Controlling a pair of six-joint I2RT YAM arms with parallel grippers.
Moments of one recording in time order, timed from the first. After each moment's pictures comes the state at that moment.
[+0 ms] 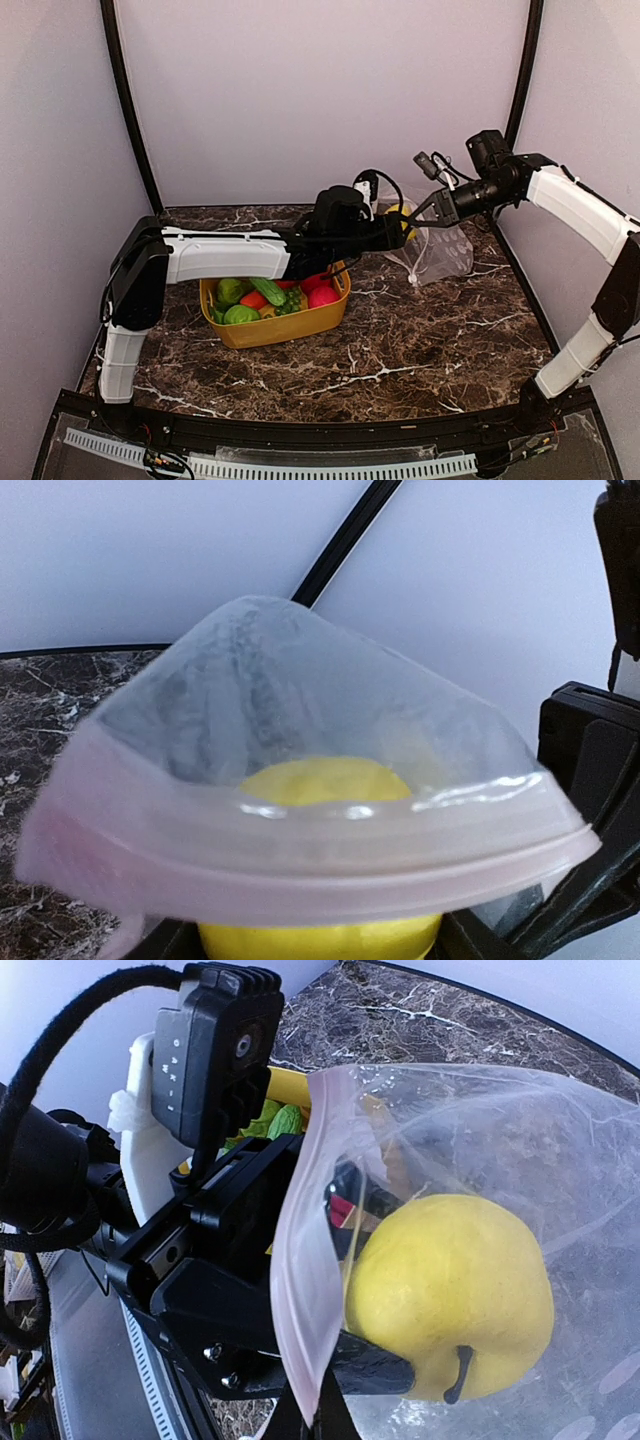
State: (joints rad) left arm -1.00 2.16 1.75 0.20 -0.12 -0.61; right arm 0.33 1.54 1.48 -0.86 -0.81 -0.16
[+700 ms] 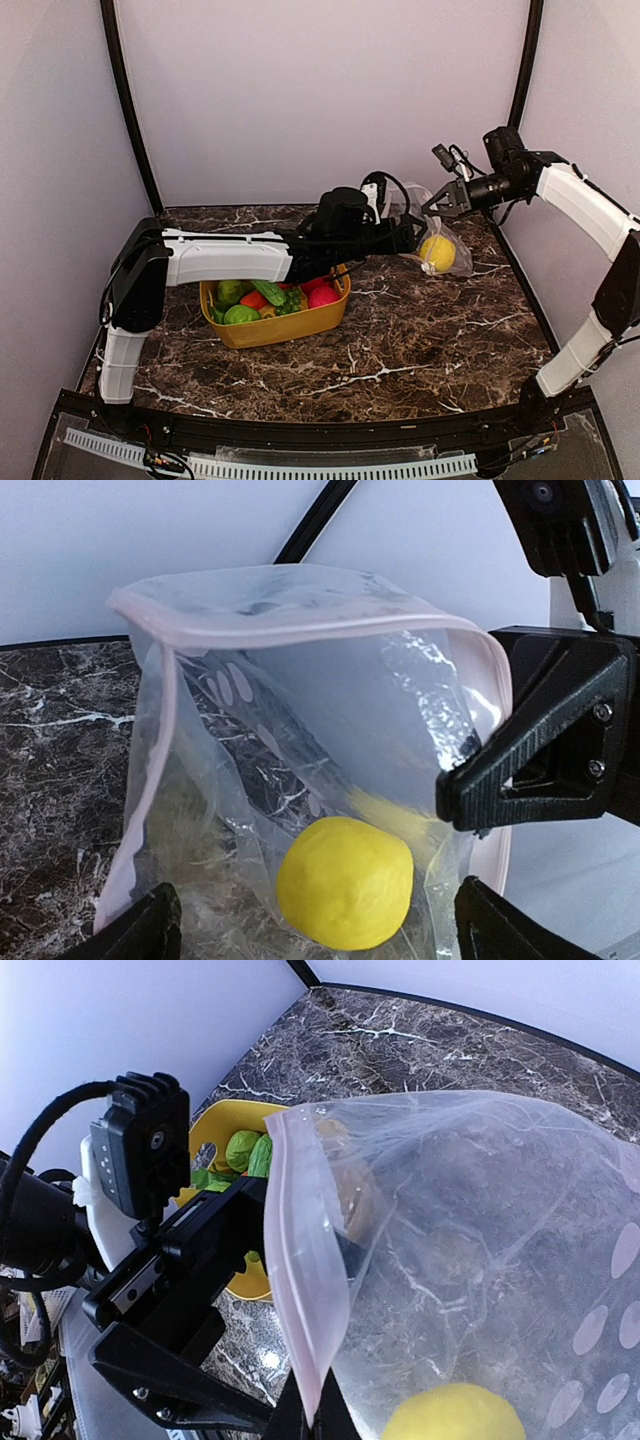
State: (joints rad) left arm -1.02 2.16 1.75 0.21 -0.06 -0.61; right arm 0.22 1.54 1.51 -0.86 -0.86 -0.10
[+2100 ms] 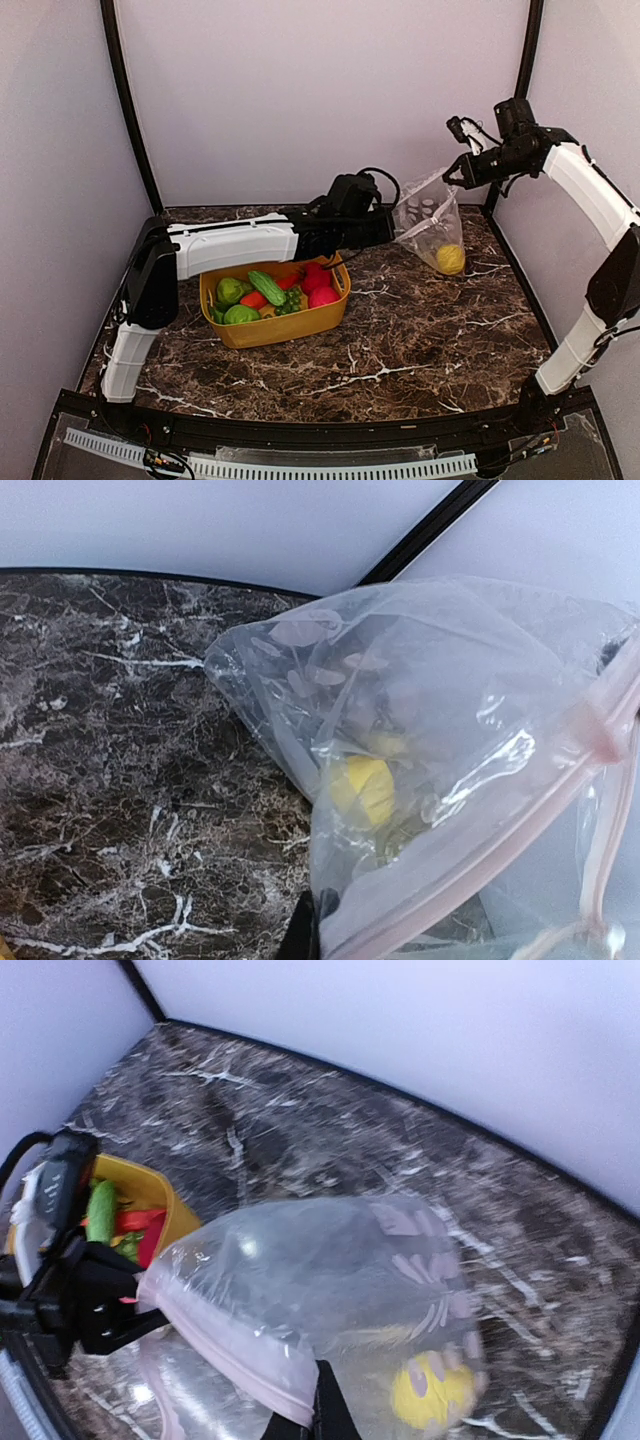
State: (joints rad) left arm -0.98 2.25 1.98 -0.15 -0.16 -0.77; right arm 0.18 1.60 1.69 -0.88 -0.53 -0.17
